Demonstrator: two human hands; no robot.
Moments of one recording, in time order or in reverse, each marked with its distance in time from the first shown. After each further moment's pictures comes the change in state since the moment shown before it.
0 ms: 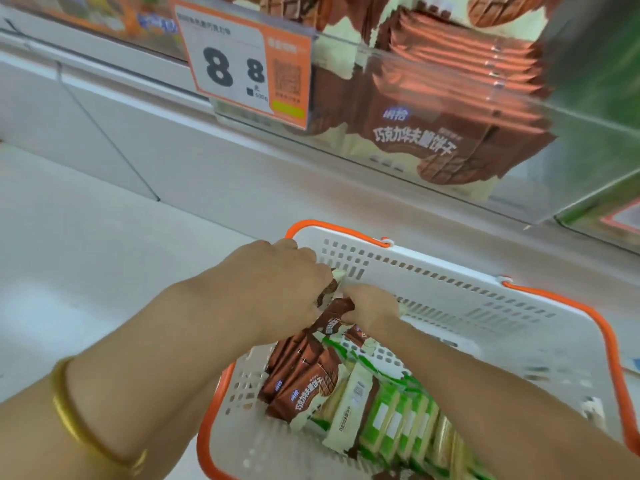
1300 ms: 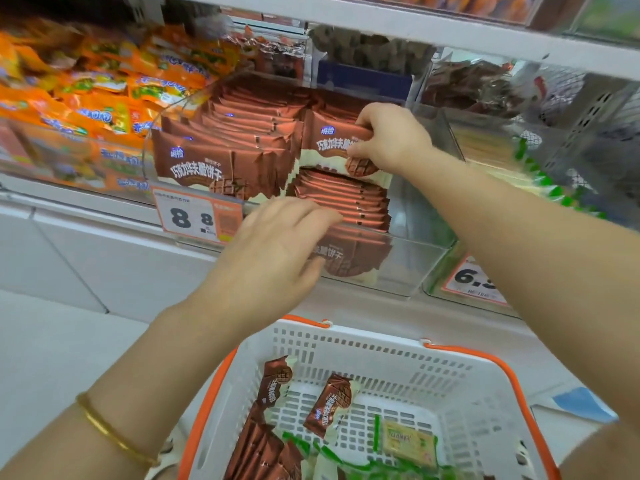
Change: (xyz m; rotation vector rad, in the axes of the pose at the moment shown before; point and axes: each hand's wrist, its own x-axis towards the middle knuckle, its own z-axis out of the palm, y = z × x) left_hand -0.010 -0.002 -0.074 -0.214 1.089 0.190; right_hand -0.067 -0.007 -0.372 0.061 0.807 -0.003
